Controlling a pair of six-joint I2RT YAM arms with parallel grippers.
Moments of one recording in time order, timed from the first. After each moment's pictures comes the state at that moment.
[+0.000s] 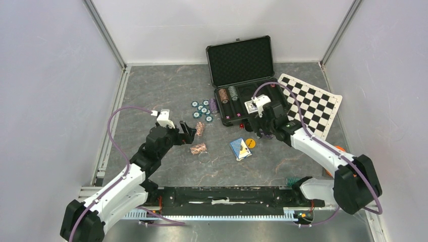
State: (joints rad) left arm -0.51 0.75 0.34 0.08 -0.10 -0.46; right arm 0.50 1.23 0.77 -0.32 0.19 -0.08
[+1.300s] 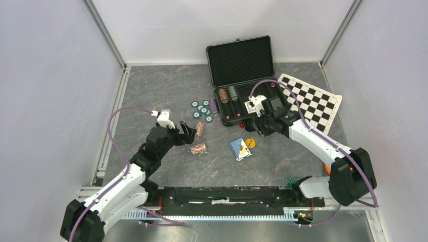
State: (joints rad) left arm -0.51 0.76 0.33 0.08 -0.10 -0.46; right arm 0.46 1.33 0.87 -0.55 0.04 -0.10
